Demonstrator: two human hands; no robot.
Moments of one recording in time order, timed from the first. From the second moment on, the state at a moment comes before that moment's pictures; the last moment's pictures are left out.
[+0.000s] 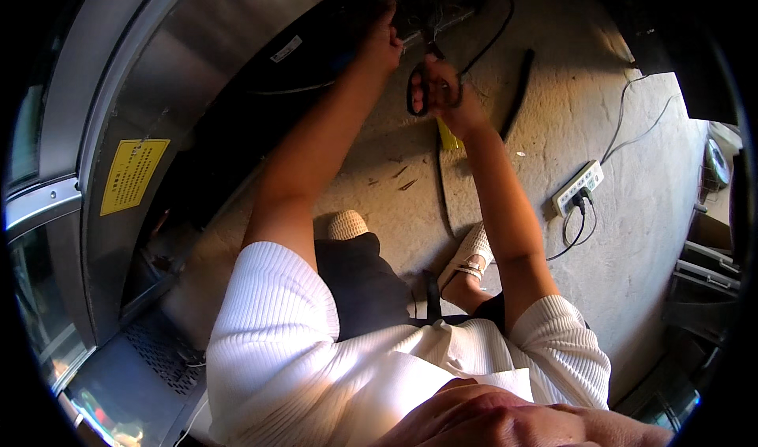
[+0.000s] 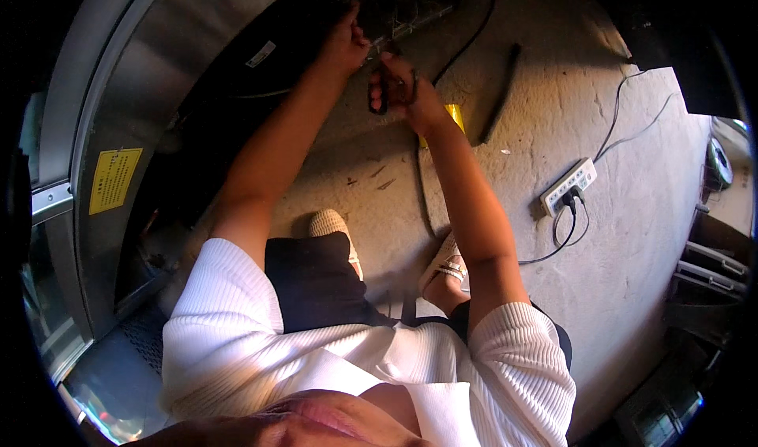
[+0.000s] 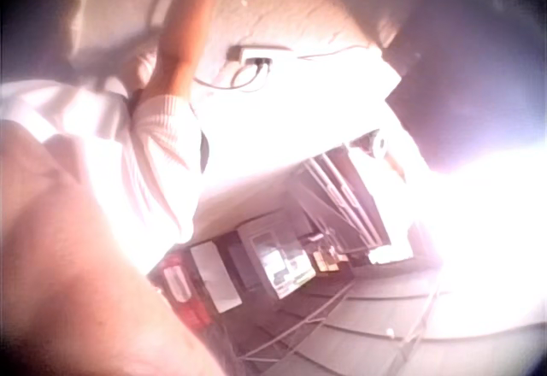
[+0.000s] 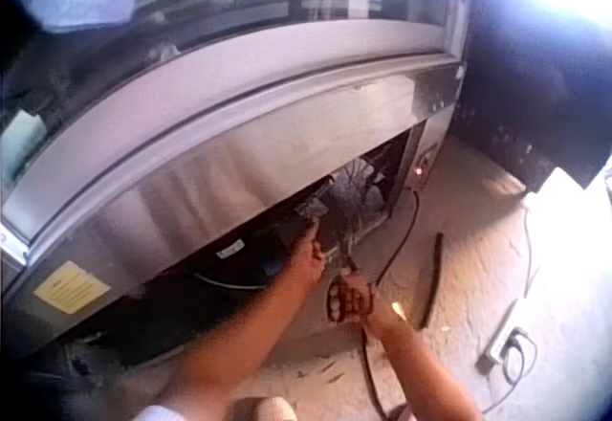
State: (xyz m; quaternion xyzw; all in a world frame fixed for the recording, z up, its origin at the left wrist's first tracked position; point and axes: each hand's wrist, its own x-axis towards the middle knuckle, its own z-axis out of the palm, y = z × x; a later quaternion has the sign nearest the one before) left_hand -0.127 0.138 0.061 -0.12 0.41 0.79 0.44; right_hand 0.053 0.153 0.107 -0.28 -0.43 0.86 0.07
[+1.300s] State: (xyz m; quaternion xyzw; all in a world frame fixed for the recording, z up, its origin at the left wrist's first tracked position) left_hand -0.118 0.144 -0.016 0.12 0.15 0.82 0.54; right_hand -0.007 0.129 0.154 -0.41 -0.53 0.74 0.06
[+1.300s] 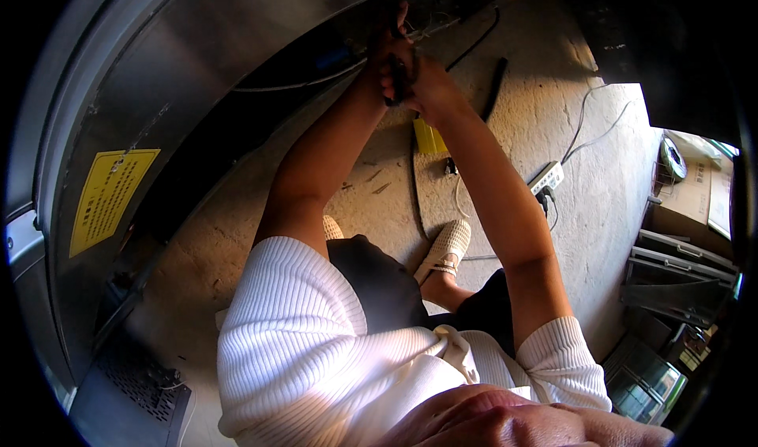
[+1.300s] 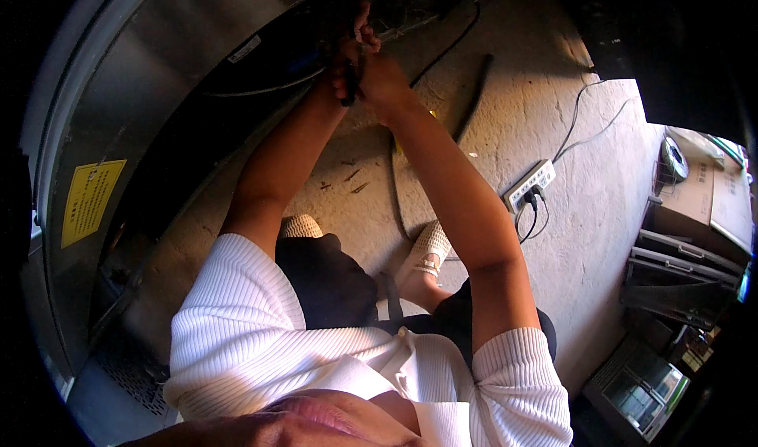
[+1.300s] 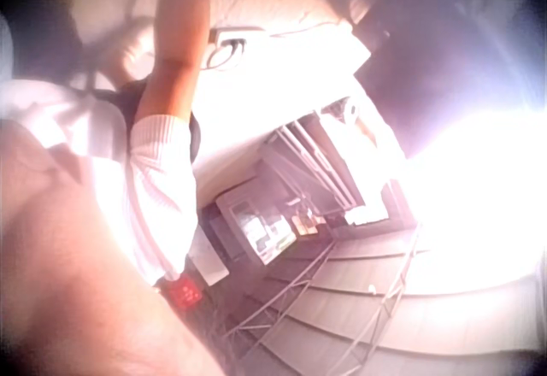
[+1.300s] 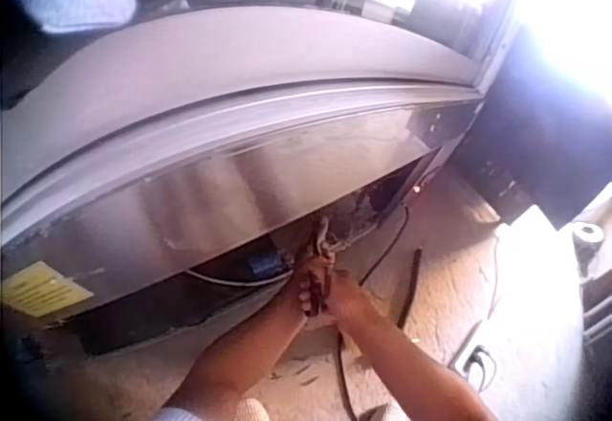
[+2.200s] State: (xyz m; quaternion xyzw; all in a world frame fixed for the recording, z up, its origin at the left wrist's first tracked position) left_hand -0.110 0.131 0.038 -0.06 0.15 0.83 0.54; right_hand -0.024 0.113 0.149 -0.45 -0.49 0.74 0.11
